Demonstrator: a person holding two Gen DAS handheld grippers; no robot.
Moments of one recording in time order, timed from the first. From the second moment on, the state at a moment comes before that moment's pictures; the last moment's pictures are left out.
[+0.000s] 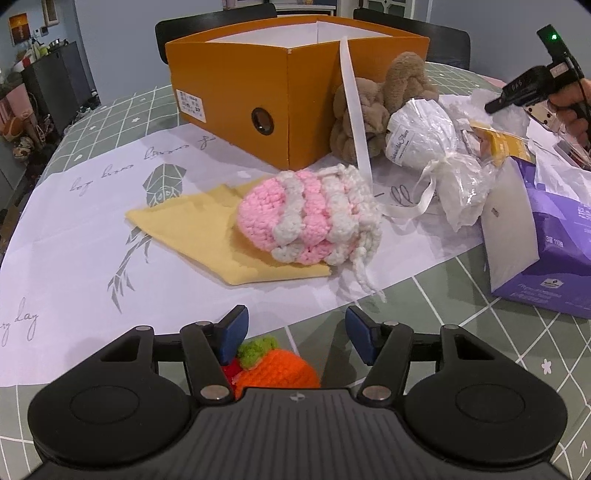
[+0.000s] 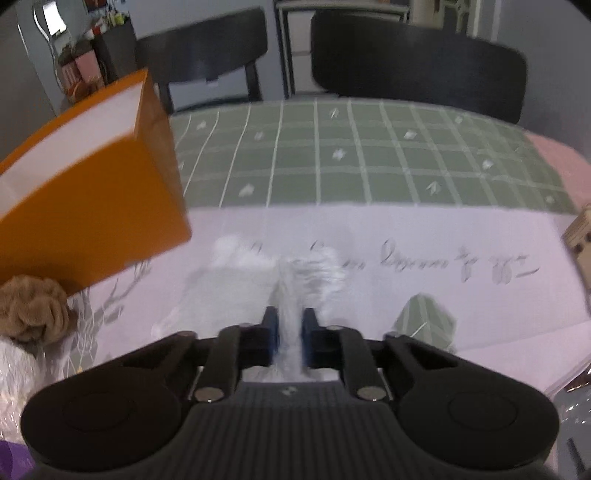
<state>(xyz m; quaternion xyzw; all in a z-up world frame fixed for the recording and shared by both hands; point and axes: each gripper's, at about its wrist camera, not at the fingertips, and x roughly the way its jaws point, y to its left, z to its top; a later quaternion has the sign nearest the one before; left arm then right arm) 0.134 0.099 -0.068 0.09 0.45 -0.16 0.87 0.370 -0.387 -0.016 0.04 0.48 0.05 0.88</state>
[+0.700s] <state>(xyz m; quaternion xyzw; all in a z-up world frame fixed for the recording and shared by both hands) 0.104 0.098 -0.057 0.08 0.45 -0.18 0.87 0.239 -0.470 0.021 0.05 0.49 0.03 0.87</state>
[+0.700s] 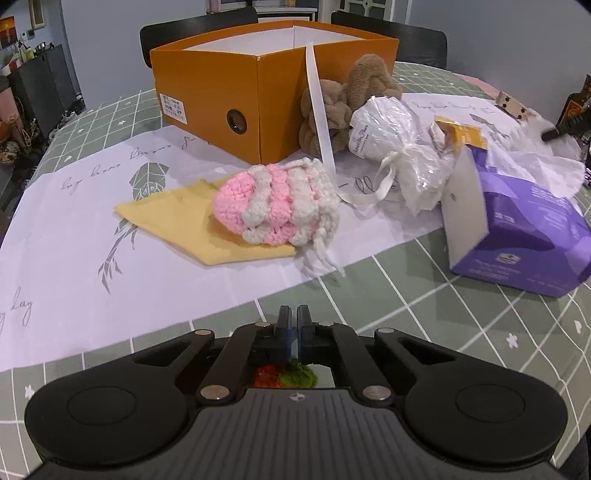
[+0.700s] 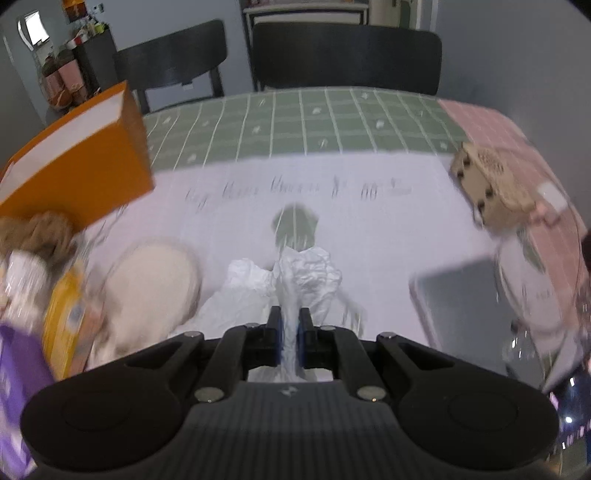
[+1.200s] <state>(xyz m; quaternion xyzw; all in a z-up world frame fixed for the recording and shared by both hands) 0.074 0.106 -0.053 0.10 0.42 -0.15 0.89 0.176 -0.422 -0.012 0.00 0.52 0.06 0.85</state>
